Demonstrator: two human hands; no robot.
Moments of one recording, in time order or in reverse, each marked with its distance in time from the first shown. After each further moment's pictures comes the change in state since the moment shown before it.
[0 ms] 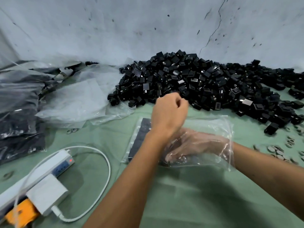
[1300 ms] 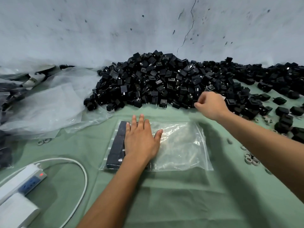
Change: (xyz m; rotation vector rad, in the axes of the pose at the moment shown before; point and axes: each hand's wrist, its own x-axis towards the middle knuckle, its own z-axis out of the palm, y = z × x) left_hand -0.030 -0.074 0.041 0.752 -0.312 -0.038; right_hand -0.046 0.085 -0.099 -0.207 0.935 0.602
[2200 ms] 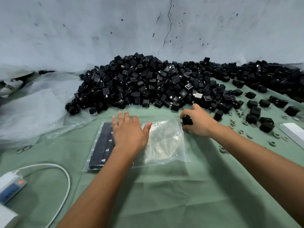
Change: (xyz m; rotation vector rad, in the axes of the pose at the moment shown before) left_hand 0.003 0.026 -0.023 0.077 -0.017 -0.017; right_hand -0.062 0.042 -0.008 -0.218 -0.241 -0.206
